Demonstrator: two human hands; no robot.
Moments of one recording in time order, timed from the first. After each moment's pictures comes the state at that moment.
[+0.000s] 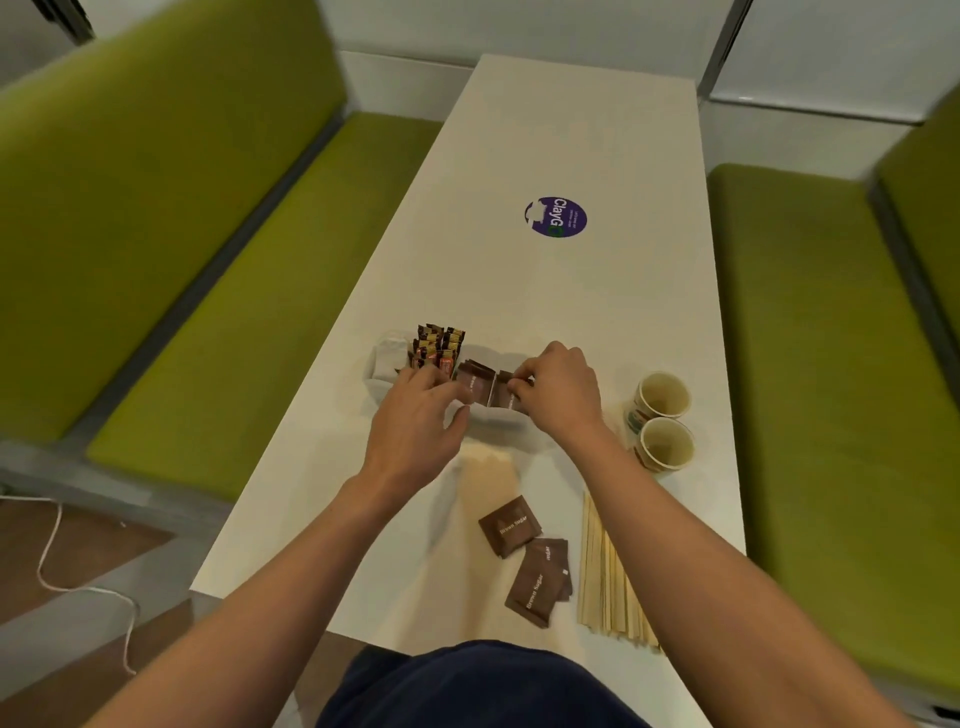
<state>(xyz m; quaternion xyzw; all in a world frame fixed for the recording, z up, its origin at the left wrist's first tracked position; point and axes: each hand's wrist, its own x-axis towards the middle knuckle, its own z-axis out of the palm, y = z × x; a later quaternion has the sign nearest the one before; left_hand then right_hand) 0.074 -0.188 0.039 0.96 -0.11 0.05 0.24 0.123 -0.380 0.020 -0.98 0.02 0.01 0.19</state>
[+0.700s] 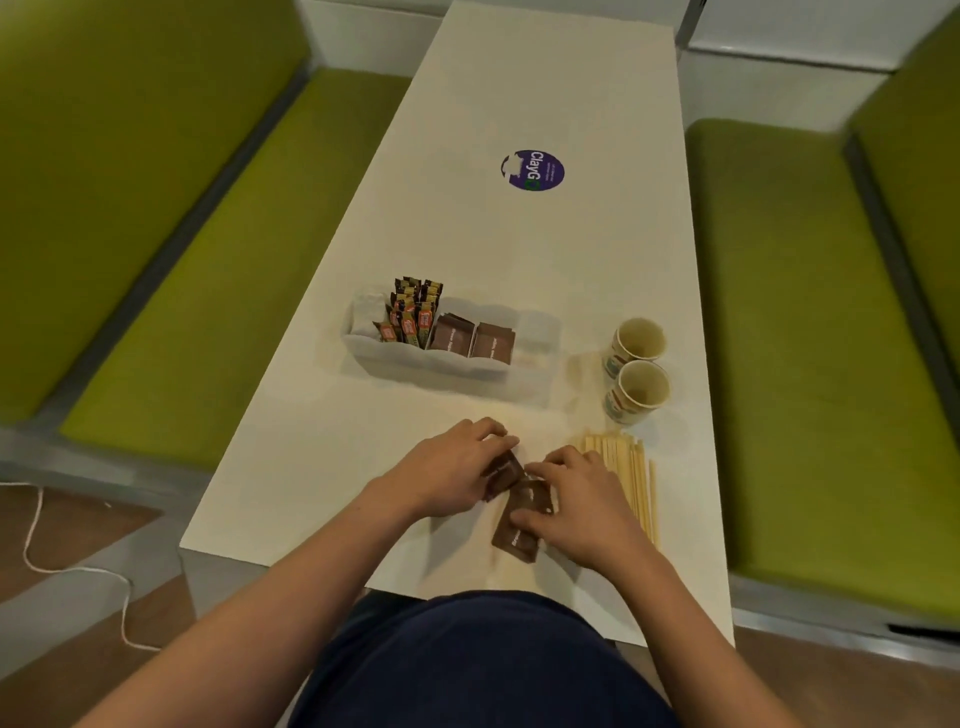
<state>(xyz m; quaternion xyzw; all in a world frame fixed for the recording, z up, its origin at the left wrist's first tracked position) 0.017 -0.218 -0.003 0.91 -0.33 -0.21 0.11 -0.056 -0.407 0.003 -0.96 -0.01 0.19 0.18</state>
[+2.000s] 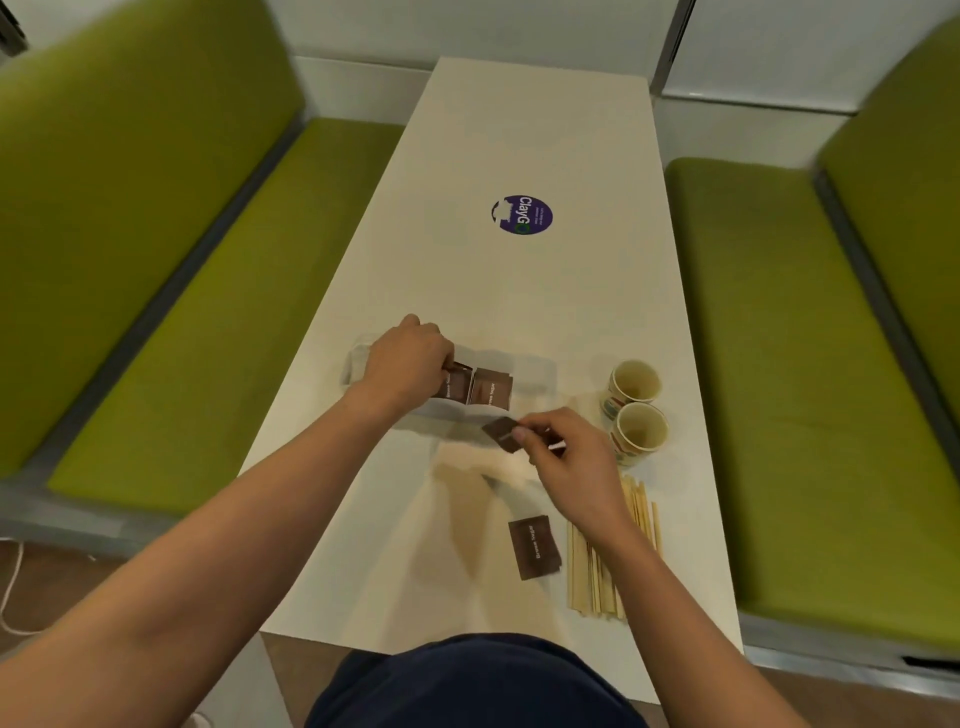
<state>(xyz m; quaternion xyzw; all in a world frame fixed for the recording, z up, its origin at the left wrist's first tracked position) 0.156 -0.201 0.054 0.97 -0.23 -0.01 0.03 0.010 -0.396 0.024 -0.88 0.05 -0.08 0.47</state>
